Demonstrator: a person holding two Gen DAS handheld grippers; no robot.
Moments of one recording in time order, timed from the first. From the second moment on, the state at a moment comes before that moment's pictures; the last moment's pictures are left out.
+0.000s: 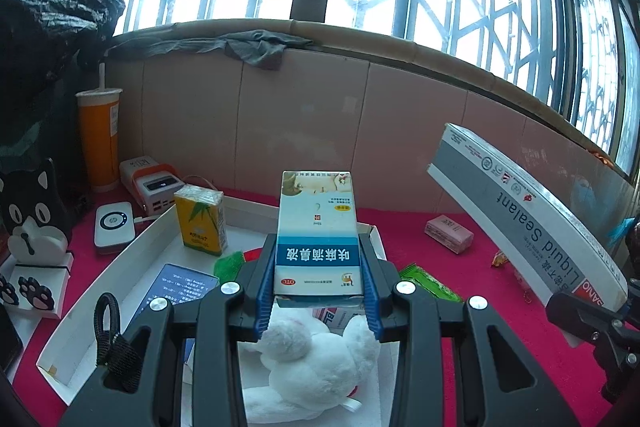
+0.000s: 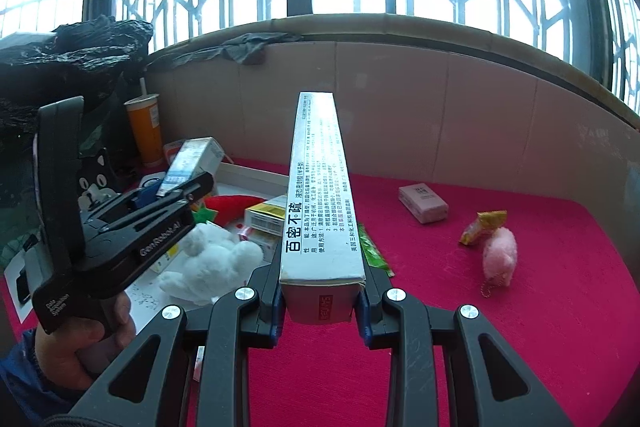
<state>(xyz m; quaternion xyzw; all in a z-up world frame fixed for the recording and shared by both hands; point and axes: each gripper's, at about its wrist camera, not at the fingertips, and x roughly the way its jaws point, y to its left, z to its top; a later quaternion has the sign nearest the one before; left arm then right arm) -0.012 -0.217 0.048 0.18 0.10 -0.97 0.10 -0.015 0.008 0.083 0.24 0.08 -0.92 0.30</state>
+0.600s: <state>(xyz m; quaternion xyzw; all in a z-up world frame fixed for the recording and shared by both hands) -0.013 -0.295 0.026 0.19 0.28 -0.94 0.01 -0.011 -0.048 0.083 0.26 0.08 -0.90 0.35</state>
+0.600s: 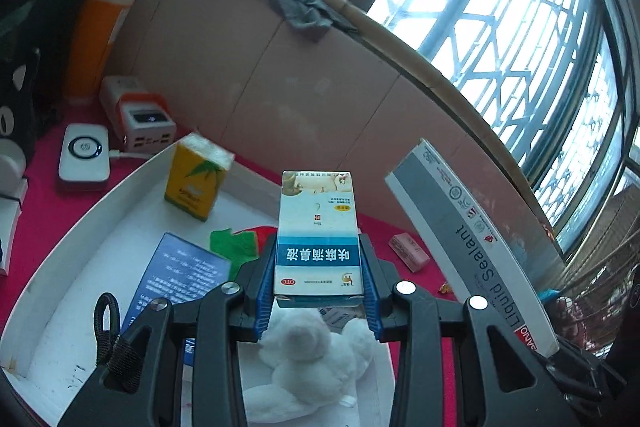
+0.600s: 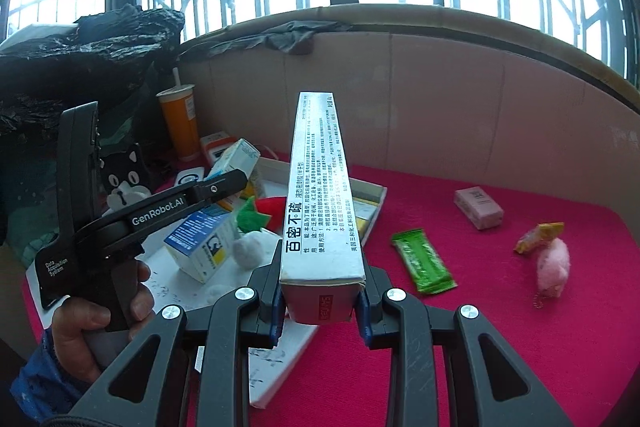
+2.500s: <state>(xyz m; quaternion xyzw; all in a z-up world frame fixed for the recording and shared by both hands) 0.011 -0.260 0.047 0.11 0.17 -0.97 0.12 -0.031 0.005 0.046 0.28 0.05 -0.93 0.25</state>
